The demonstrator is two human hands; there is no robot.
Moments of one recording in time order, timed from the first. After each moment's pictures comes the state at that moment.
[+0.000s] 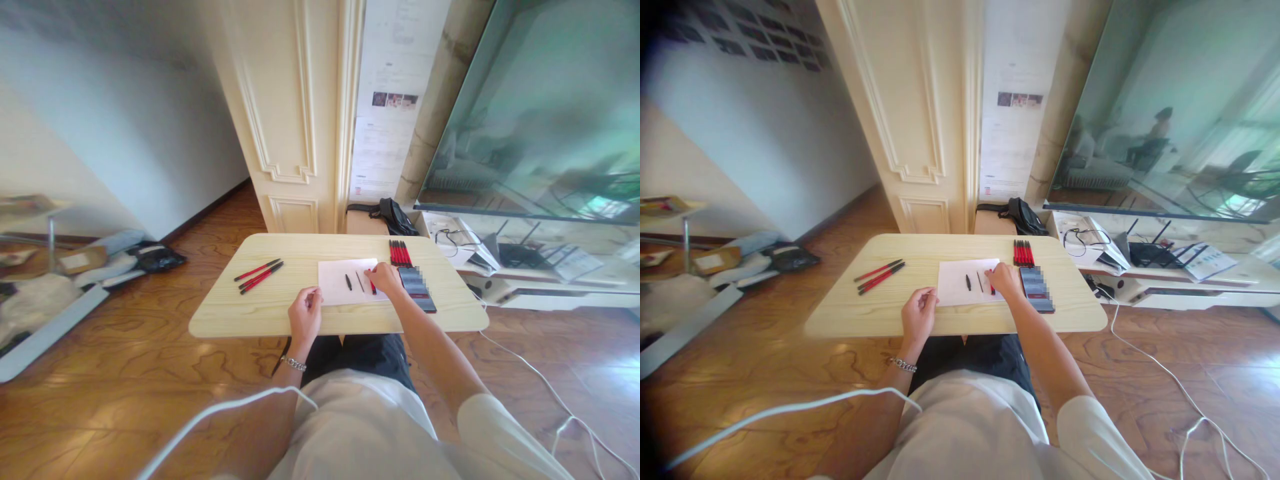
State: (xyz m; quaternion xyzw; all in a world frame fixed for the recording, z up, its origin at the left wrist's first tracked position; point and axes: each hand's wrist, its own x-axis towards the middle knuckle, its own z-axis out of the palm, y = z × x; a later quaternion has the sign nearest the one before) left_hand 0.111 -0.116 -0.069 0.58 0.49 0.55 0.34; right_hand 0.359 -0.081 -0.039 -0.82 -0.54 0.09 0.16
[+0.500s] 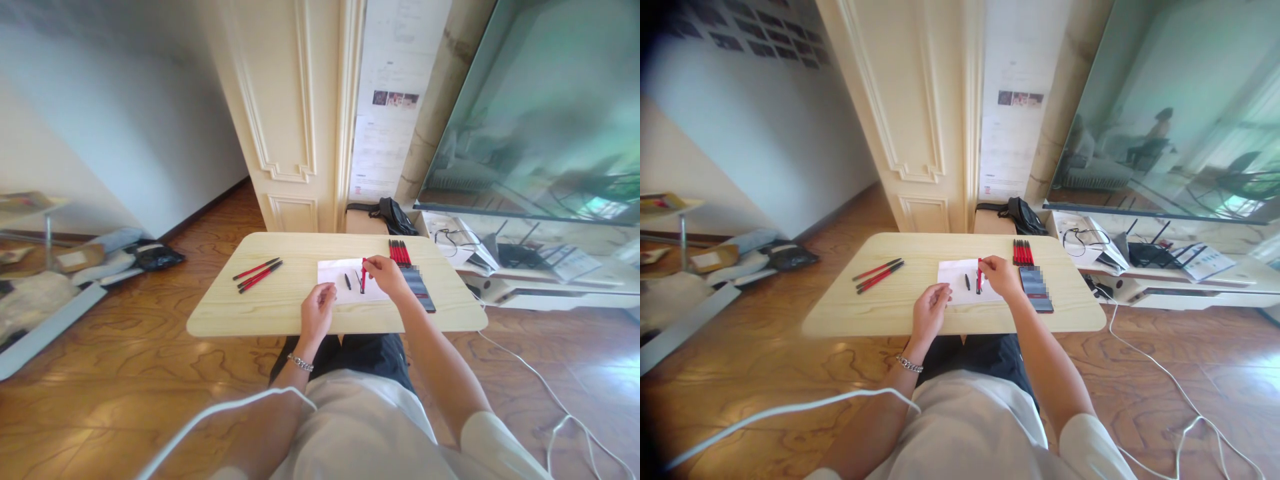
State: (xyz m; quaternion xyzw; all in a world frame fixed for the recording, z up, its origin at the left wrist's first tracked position) left_hand 0.135 -0.122 -0.057 0.58 0.41 0.54 0.45; right_hand 0.345 -0.105 -0.011 -0.63 -0.57 0.26 0.45
